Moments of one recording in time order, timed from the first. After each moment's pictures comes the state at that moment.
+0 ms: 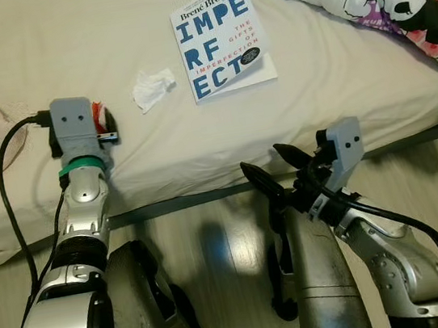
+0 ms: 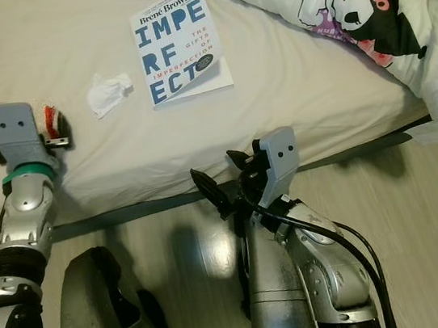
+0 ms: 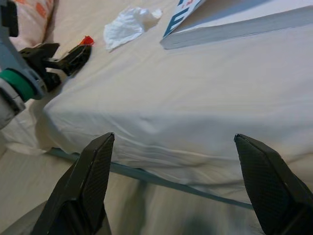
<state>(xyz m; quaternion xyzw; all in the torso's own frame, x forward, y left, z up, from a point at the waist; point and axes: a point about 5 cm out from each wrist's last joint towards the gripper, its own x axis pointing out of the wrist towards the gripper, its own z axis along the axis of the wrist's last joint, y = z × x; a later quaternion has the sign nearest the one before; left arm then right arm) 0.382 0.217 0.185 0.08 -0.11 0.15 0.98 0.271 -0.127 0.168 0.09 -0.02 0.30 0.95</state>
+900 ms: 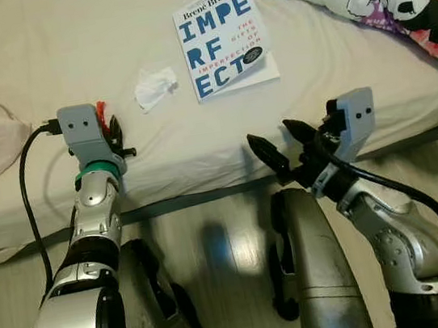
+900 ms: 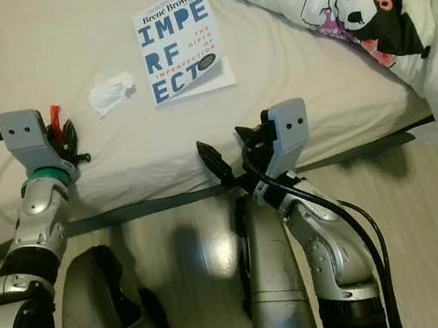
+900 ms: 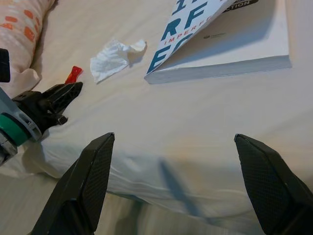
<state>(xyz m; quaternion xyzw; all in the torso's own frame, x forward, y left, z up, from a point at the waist) 0.385 0.197 0.168 0.00 -0.08 0.06 0.99 0.289 -0.131 0.191 0.10 -0.04 0.27 0.96</state>
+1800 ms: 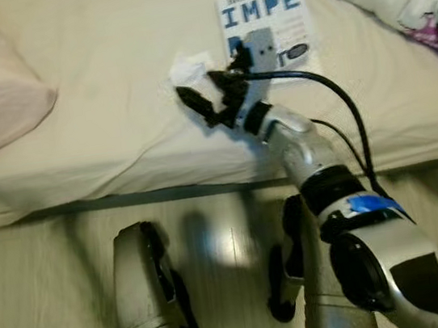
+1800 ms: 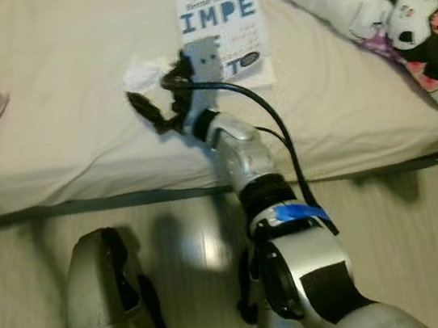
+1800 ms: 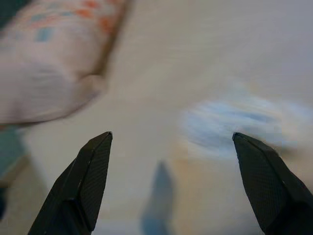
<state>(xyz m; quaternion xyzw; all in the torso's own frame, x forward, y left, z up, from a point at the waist) 0.202 0.315 0.260 0.15 -0.23 0.28 0.92 0.389 -0.040 0.241 0.09 -0.10 0.42 0.90</state>
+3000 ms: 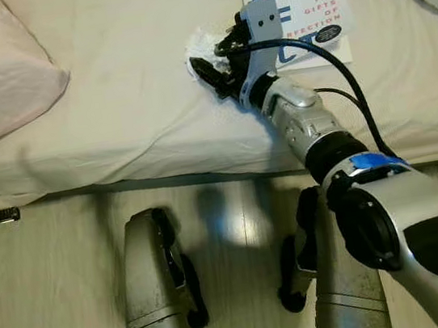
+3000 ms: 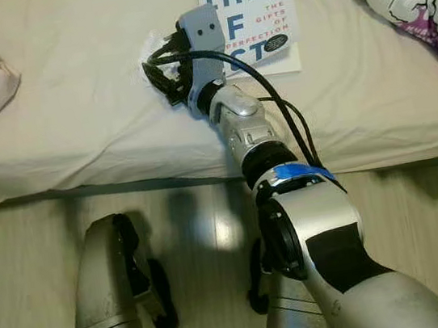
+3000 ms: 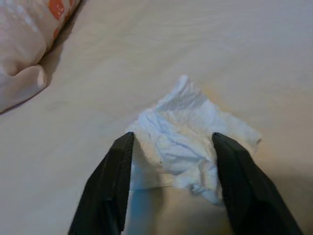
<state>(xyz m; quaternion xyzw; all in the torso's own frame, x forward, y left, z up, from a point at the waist) 0.188 0.268 0.263 0.11 -0.13 0.21 0.96 0.411 -0.068 0.256 0.02 -0.11 0.31 0.94</state>
